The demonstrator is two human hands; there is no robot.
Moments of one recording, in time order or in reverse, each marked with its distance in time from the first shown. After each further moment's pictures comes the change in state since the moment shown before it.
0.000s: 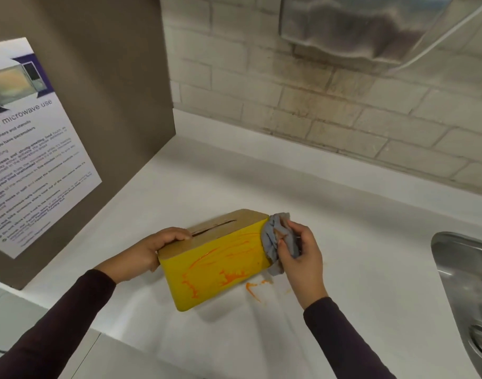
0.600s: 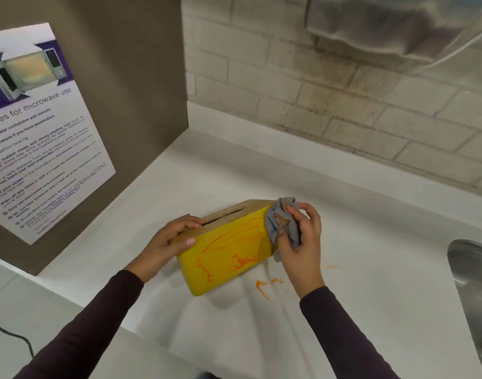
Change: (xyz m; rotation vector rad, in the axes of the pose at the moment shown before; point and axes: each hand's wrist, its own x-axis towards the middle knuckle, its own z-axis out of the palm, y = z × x) left_hand -0.006 0.016 0.023 -0.208 0.315 0.048; right_hand 0.018 -0.004 0.028 -0.134 0.013 -0.247
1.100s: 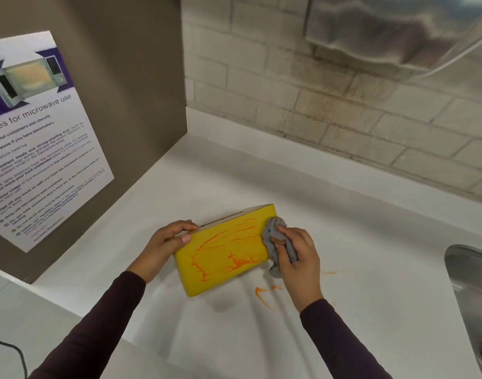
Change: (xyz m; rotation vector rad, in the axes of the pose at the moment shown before) left_hand 0.013 -0.017 -0.005 -0.177 0.093 -0.087; right_hand -0.013 0.017 0.000 -0.069 -0.043 -0.038
